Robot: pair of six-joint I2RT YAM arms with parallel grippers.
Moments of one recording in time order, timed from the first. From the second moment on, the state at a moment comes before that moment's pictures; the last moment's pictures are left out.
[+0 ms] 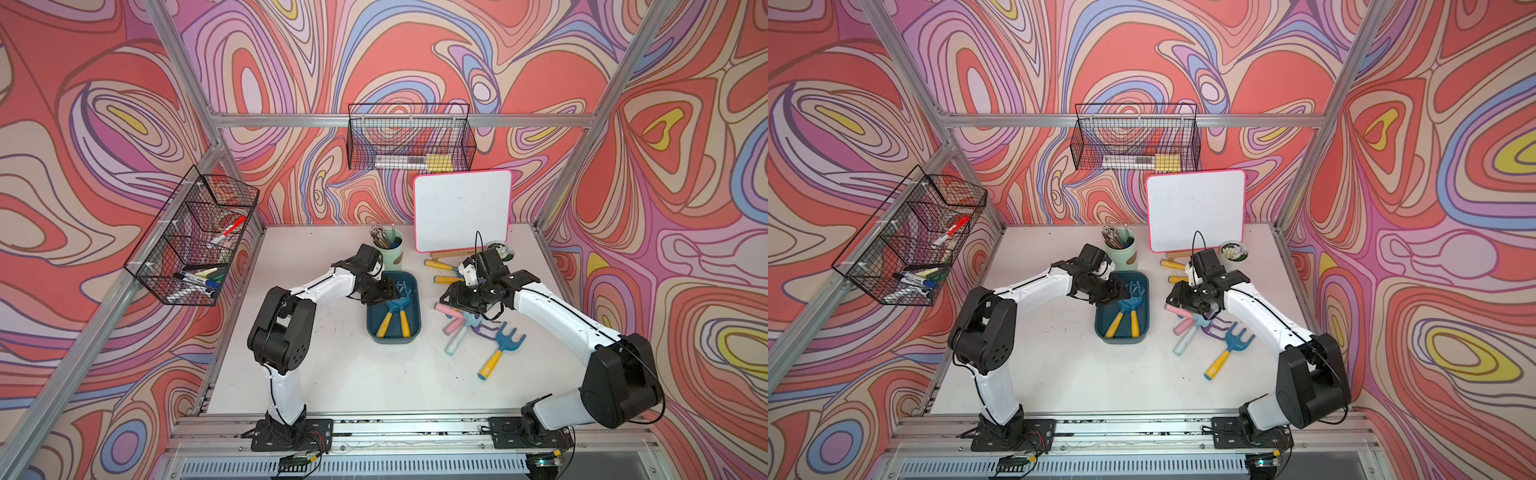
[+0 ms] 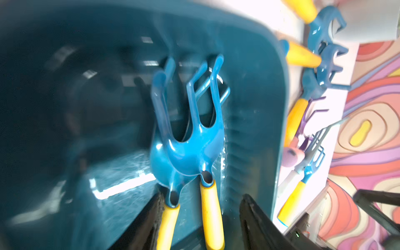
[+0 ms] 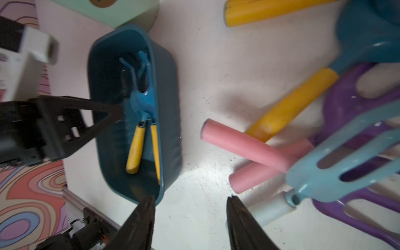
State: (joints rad) left arm -0.45 1.86 1.34 -0.56 0.37 -0.56; right arm 0.34 1.47 1.10 -0.73 -0.27 0.53
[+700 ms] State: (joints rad) left arm -0.49 1.80 1.38 -0.58 0.28 -0.51; right arm 0.33 1.61 0.94 -0.74 -0.20 0.60
